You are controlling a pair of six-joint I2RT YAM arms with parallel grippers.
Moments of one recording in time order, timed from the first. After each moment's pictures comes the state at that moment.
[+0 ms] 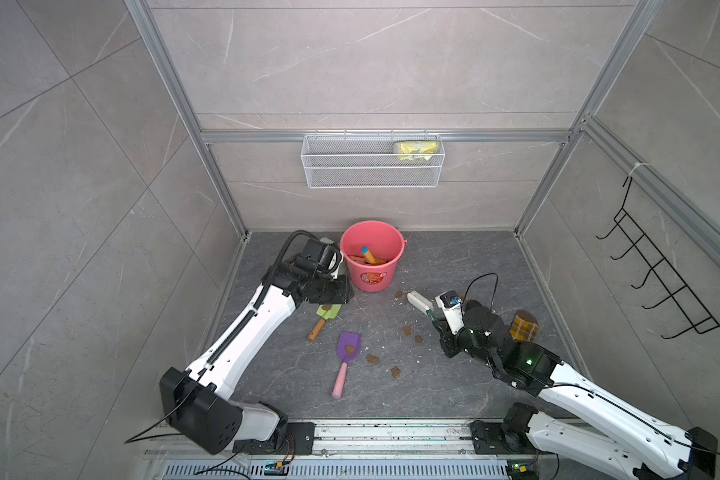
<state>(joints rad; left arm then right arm) -0.52 1.31 1.29 -0.99 0.18 -0.44 0.80 0.85 0.73 -0.48 0.21 0.13</state>
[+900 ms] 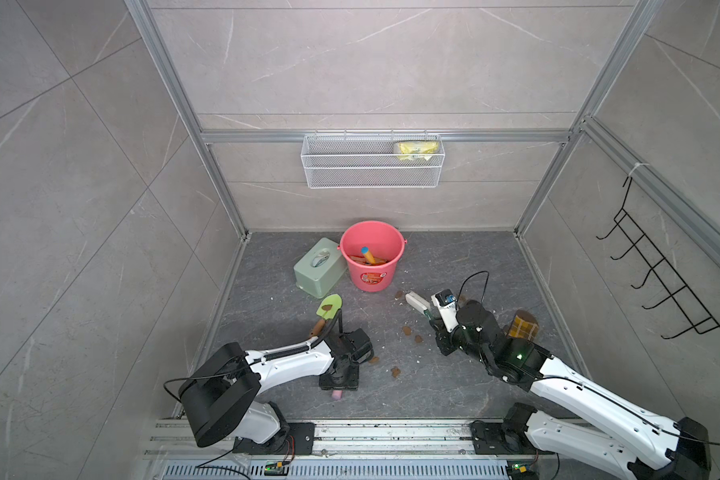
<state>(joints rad) -0.94 1.42 0.71 -0.81 0.02 -0.87 0.78 0.93 0.71 -0.42 0.20 0.13</state>
